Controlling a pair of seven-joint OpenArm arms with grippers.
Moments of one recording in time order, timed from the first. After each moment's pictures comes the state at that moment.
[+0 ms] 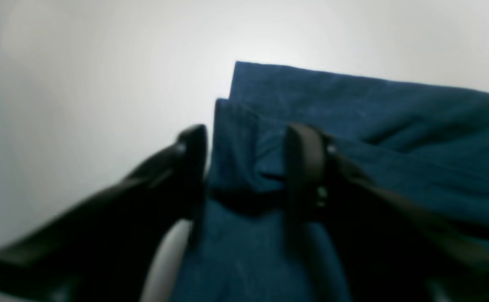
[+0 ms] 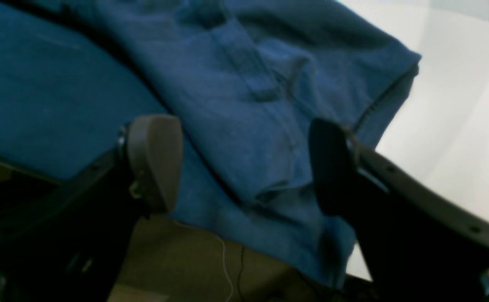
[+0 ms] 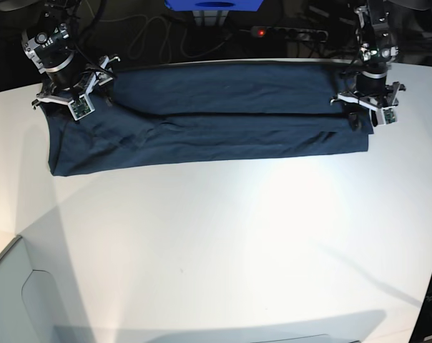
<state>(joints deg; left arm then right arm) 28.6 -13.1 -21.1 96.4 -18.6 -5.4 16.8 -31.1 0.0 26.9 119.0 -5.5 47.1 -34.0</state>
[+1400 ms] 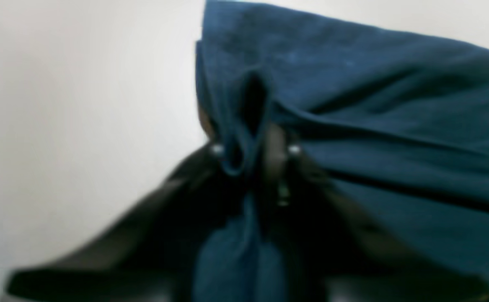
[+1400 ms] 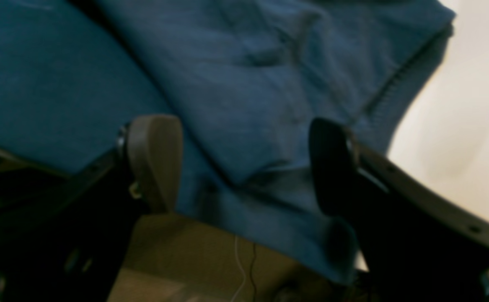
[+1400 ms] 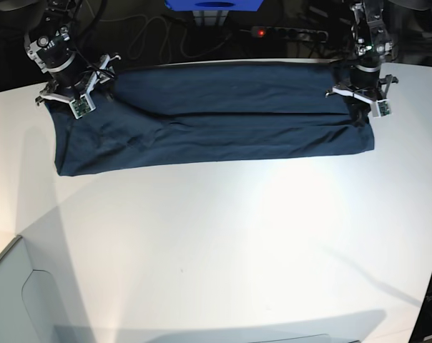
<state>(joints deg) 28.7 -12.3 -20.9 91.0 -19.4 -6.0 14.0 -30.1 0.1 26.9 114.2 -5.6 47.1 -33.8</state>
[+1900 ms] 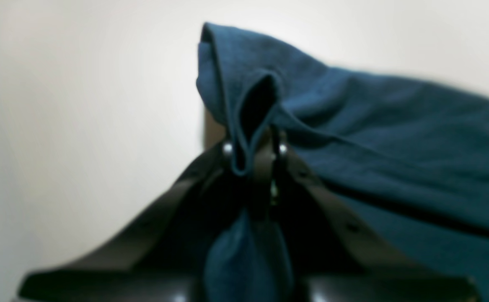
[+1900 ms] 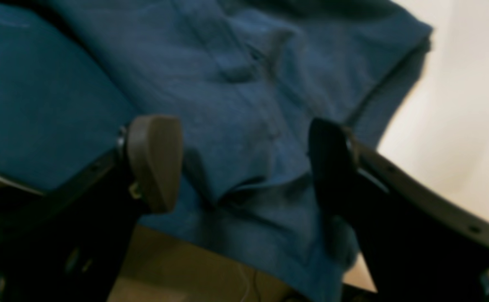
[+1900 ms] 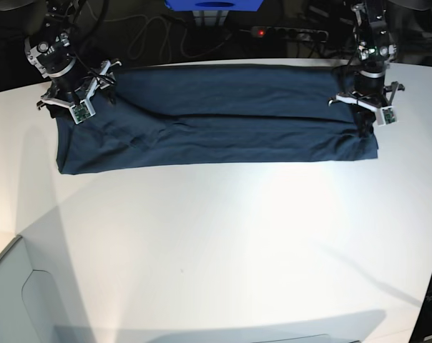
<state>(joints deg) 29.5 -11.7 -21.2 99.5 -18.4 -5.1 16.9 -27.6 0.2 27.0 111.2 -5.3 47.1 -33.7</state>
